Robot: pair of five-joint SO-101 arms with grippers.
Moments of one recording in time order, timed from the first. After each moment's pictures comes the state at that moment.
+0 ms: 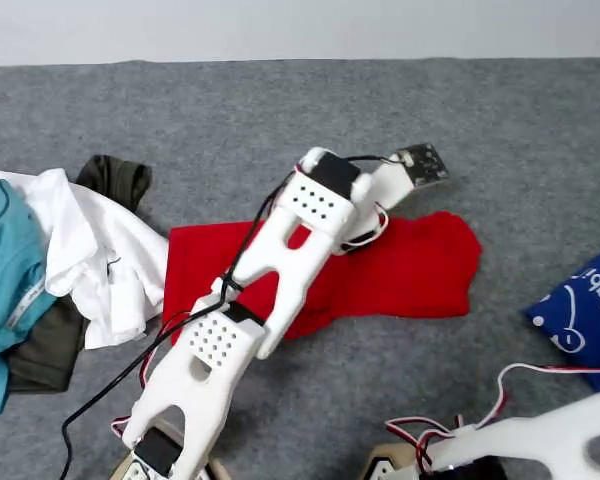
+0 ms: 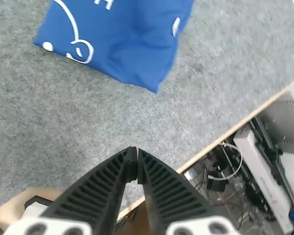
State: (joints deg) left arm 30.6 54.5 -61.4 98.9 -23.1; right arm 65.7 -37.5 6.5 100.5 39.7
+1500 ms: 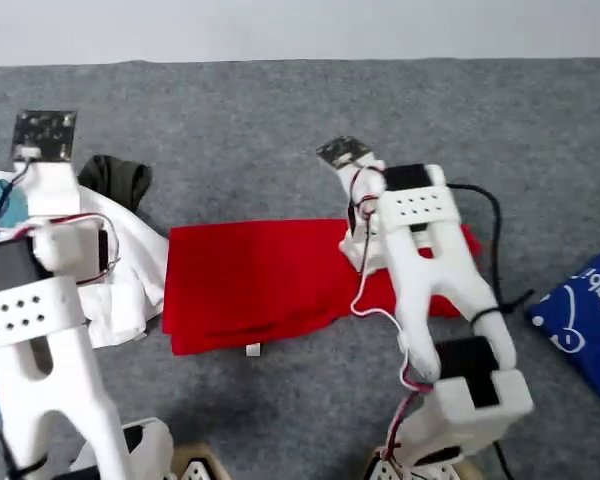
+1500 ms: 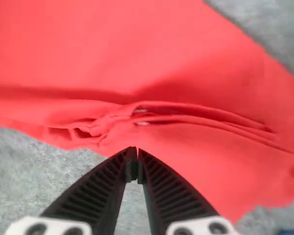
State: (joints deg) left arm -21.0 -30.4 17.5 87.3 -6.5; right arm -13.6 10.1 6.5 81.2 22.1
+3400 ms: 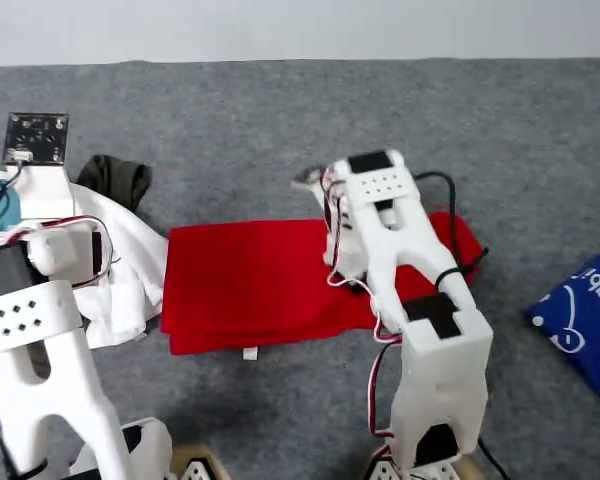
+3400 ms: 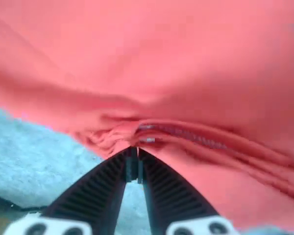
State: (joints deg) left arm -21.9 -30.8 18.0 86.9 -7.8; right arm -17.2 26.1 -14.2 96.9 26.2
